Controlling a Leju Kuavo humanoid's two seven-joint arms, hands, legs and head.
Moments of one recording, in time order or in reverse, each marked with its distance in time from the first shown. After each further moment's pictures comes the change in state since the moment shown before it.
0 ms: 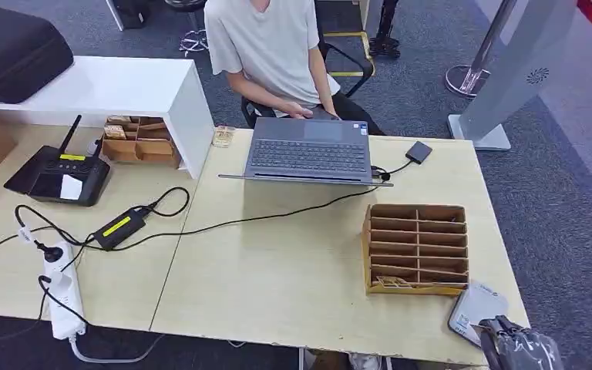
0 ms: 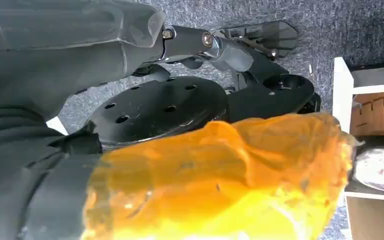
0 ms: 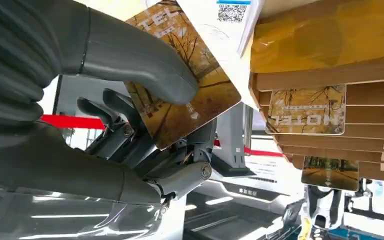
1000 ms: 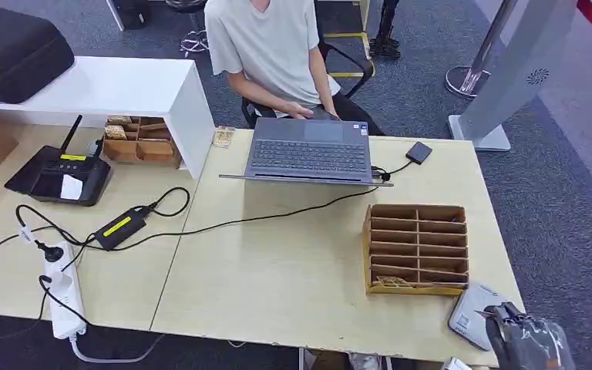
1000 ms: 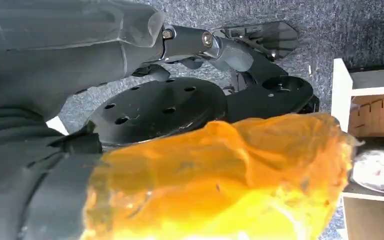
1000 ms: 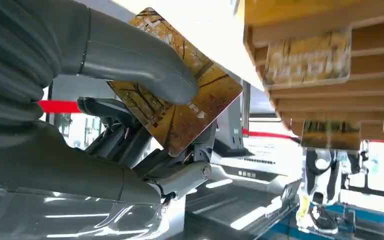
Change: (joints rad) left arm 0.000 0.002 0.000 0.000 0.015 0.000 0.004; right arm -0.033 -0.019 -0.034 -0.044 0.000 0.005 -0.027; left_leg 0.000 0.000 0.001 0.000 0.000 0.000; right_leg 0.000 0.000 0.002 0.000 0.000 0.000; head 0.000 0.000
